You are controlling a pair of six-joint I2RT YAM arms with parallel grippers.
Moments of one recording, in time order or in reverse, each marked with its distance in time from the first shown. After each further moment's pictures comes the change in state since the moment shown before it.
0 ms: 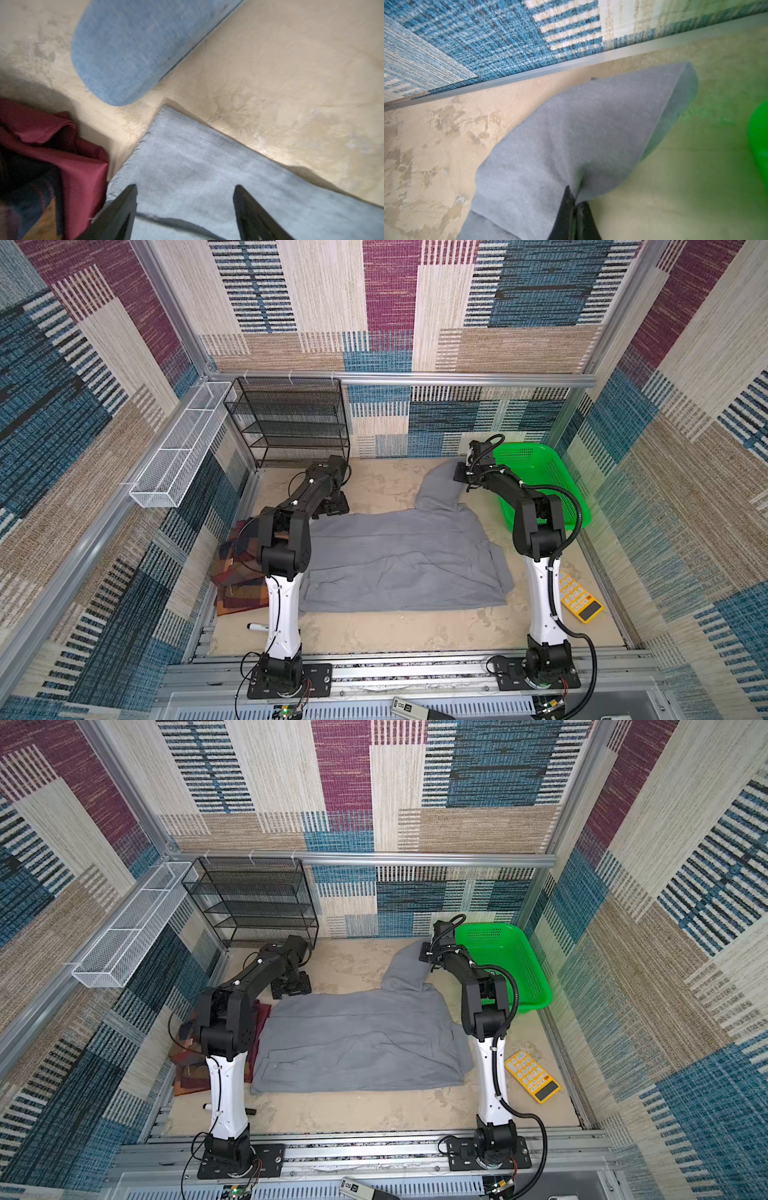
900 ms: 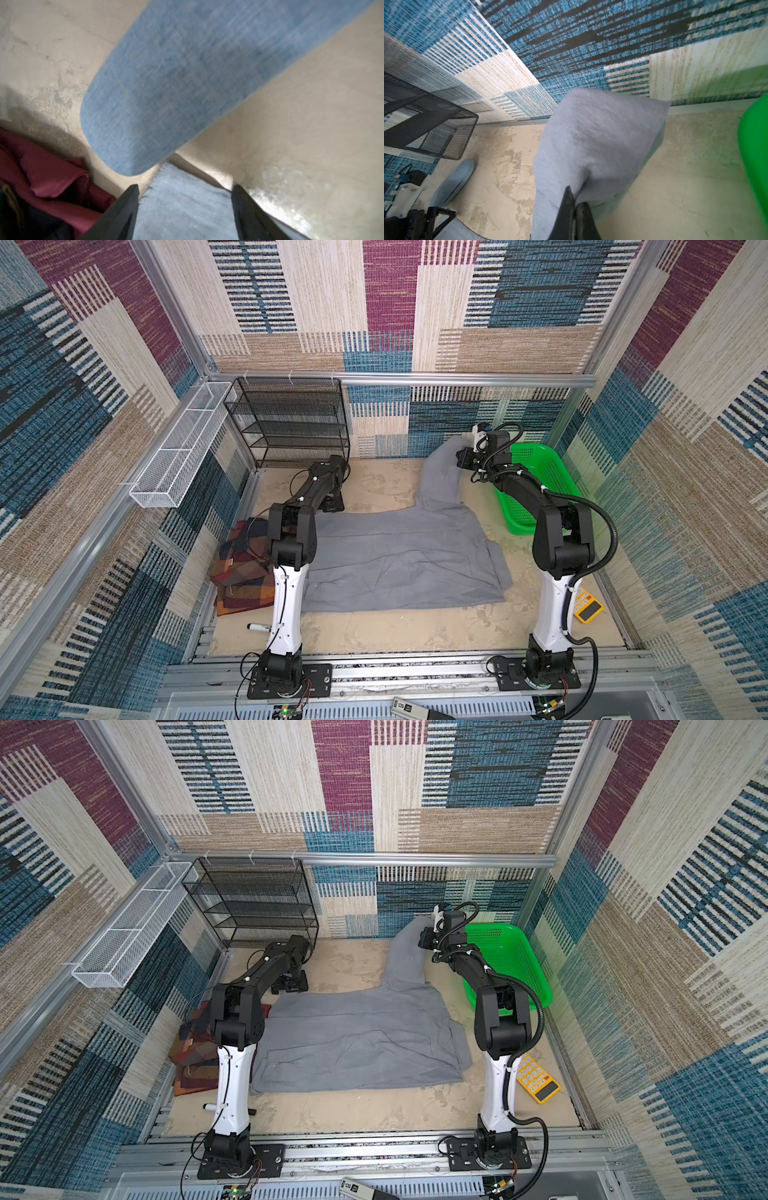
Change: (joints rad) left arm 0.022 0.209 0.202 -0.043 -0.116 0.056; right arm 0.000 -0.279 -0.217 0.231 -0.206 0.048
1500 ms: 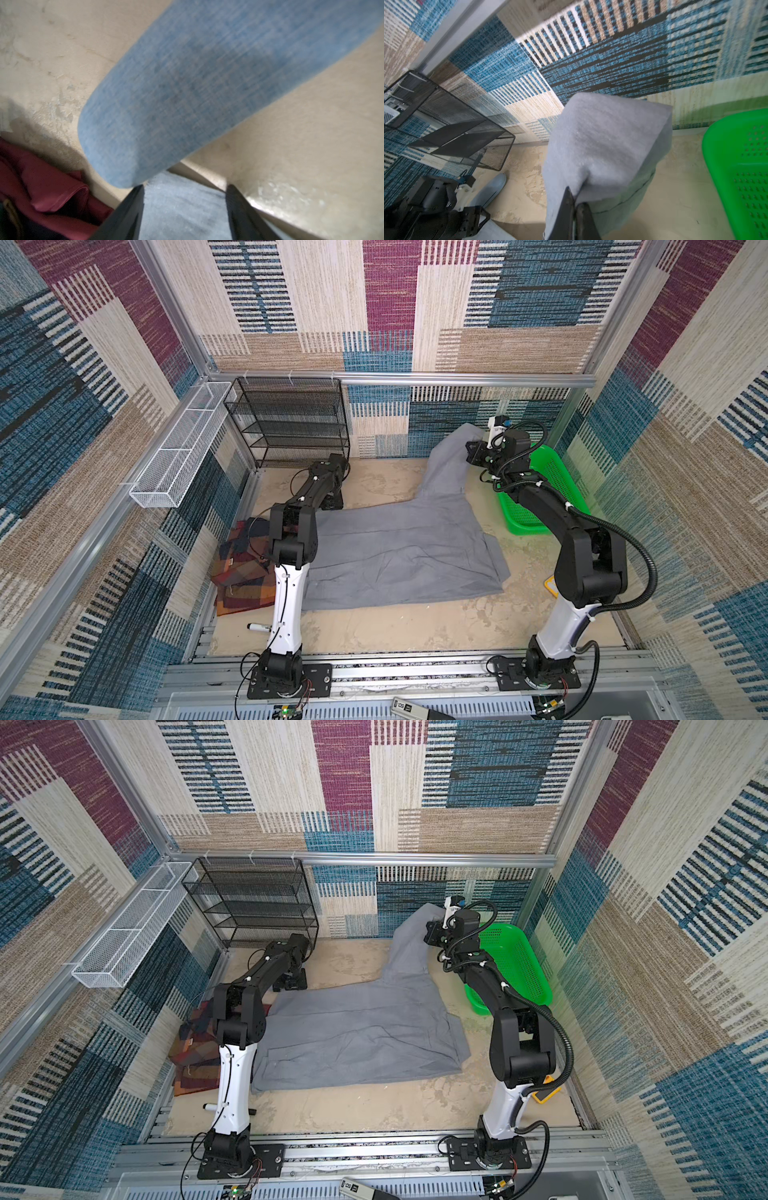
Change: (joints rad) left arm -0.014 0.013 0.016 0.014 -0.005 0.018; right arm 0.000 -0.280 -0.229 0.133 0.063 0.076
